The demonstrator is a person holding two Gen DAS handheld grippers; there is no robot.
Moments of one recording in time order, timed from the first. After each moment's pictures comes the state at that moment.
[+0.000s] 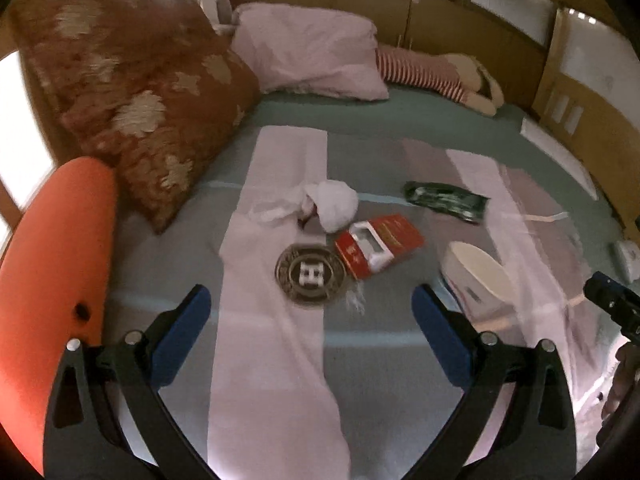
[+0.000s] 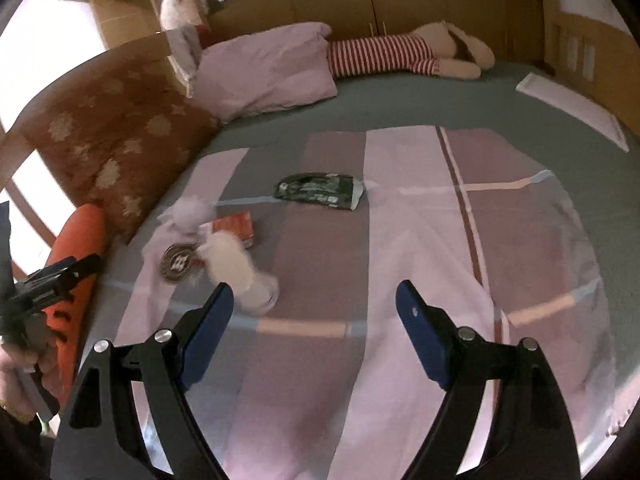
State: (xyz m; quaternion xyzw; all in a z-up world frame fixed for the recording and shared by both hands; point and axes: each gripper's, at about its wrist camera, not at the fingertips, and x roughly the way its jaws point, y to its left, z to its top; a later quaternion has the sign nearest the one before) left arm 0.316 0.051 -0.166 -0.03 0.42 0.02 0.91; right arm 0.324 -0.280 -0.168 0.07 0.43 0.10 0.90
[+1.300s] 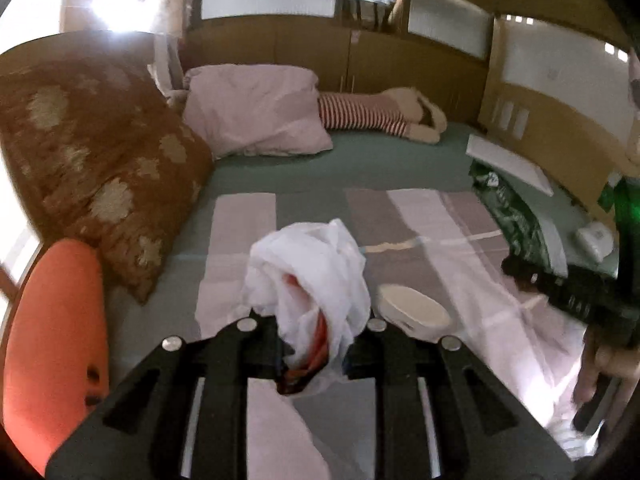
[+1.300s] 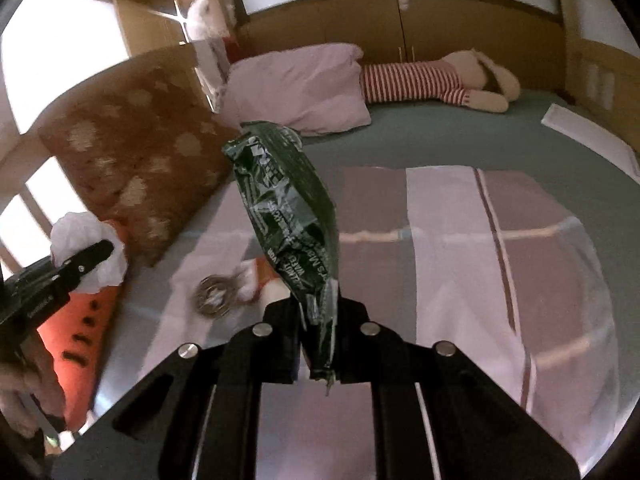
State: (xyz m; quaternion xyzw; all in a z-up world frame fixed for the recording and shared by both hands) left arm 0.252 0.021 -0.094 -0.01 0.33 -0.07 0.94; right arm 0.272 -0.224 -0.105 0.06 0.37 0.14 0.92
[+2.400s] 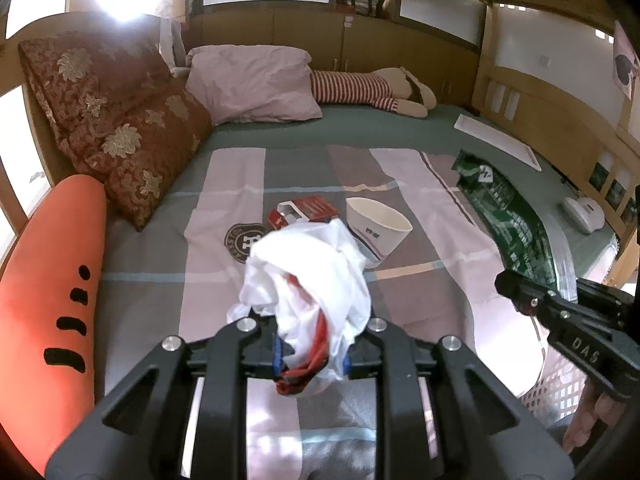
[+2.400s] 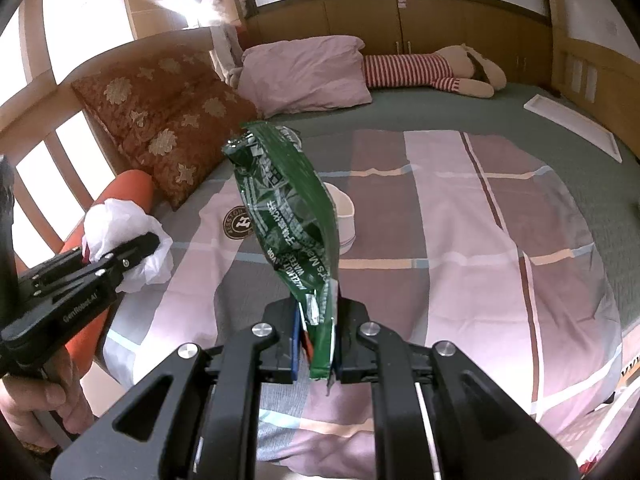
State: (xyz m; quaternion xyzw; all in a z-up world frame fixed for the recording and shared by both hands) left arm 0.166 0.000 -0.134 0.00 0.35 -0.07 0.93; right arm 0.176 -0.207 -0.136 0.06 0.38 0.13 0.92
